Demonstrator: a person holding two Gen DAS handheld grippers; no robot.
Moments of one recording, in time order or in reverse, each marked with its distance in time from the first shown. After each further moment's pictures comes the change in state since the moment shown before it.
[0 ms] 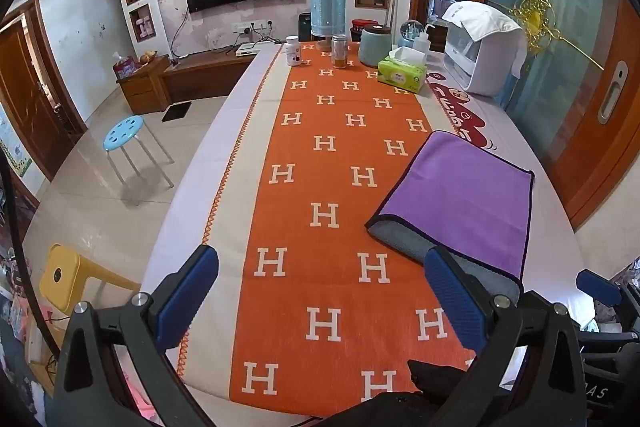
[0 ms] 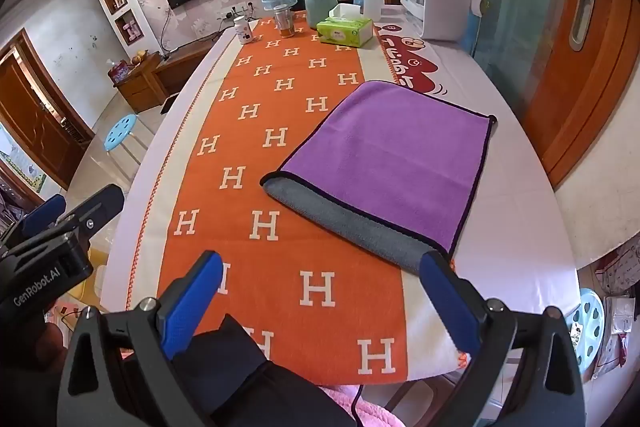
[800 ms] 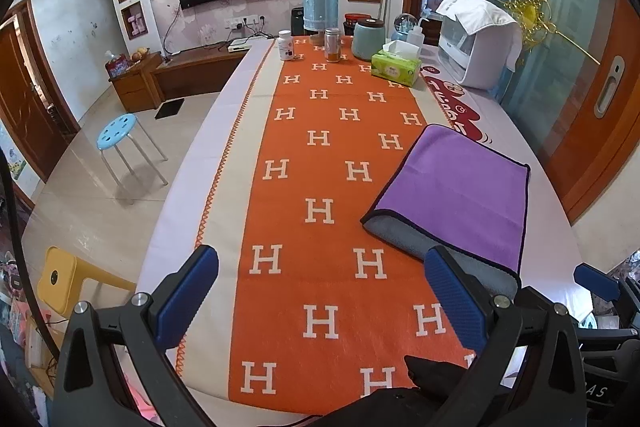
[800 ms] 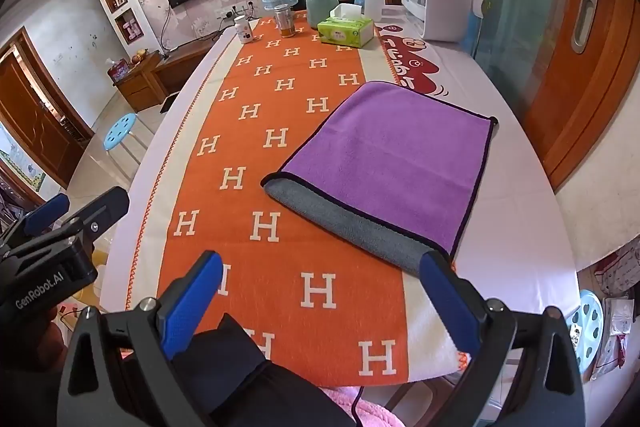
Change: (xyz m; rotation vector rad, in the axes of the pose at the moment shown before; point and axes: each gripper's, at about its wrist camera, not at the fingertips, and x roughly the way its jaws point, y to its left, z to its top) left arm -0.003 -0.006 -0.006 0.006 0.019 -0.020; right arm 0.001 0.002 0.001 0.000 0.002 -0.001
